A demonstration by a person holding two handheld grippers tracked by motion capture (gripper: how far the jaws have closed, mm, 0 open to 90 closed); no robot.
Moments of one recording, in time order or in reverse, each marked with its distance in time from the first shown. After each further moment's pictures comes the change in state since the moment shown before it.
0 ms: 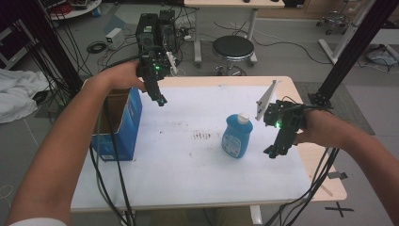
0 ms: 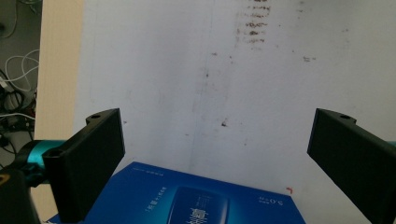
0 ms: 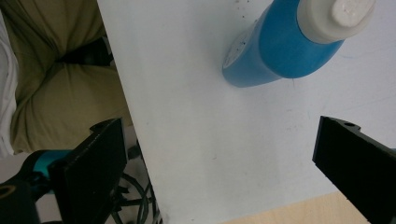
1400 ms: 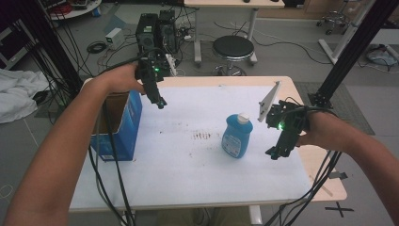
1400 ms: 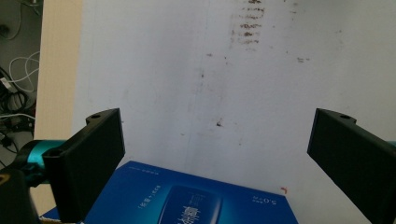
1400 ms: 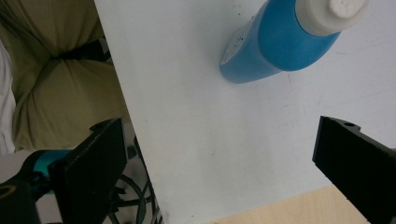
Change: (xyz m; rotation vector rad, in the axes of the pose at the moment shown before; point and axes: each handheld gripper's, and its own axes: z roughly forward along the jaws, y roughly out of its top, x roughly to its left) left arm -0.011 -0.001 -0.003 -0.012 0.014 0.000; right arm 0.007 -0.004 -0.004 0.002 -0.030 0.016
